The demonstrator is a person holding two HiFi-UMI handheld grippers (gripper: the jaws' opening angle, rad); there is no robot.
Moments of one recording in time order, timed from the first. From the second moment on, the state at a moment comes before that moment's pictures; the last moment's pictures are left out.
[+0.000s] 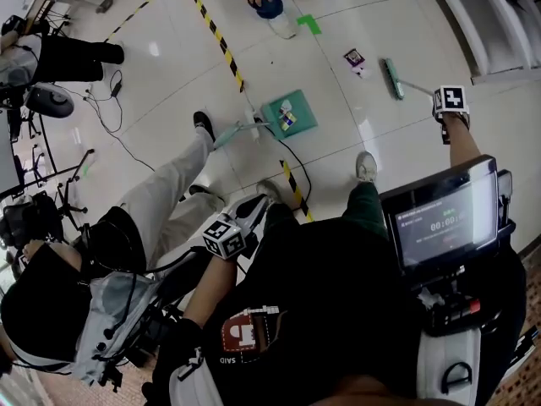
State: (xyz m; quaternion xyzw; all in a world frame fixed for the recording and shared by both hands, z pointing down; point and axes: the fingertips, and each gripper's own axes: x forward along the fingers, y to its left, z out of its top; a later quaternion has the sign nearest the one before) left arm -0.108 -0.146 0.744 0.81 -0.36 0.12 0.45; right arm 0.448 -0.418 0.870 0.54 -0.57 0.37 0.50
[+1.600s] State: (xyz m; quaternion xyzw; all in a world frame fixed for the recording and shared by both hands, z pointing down) left arm -0.165 -0.117 0.713 0.79 -0.43 0.05 0.43; right arm 0.182 -0.296 0.852 0.34 -0.67 0.44 0.48
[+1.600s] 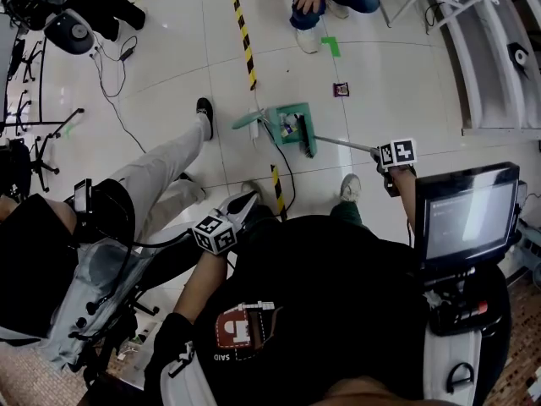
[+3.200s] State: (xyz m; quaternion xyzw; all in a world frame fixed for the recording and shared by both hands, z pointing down) left arm -0.074 0.000 0.553 0.82 -0.49 -0.01 0.31; right arm 0.343 -0.110 0.735 0.34 -0.74 0.45 0.37
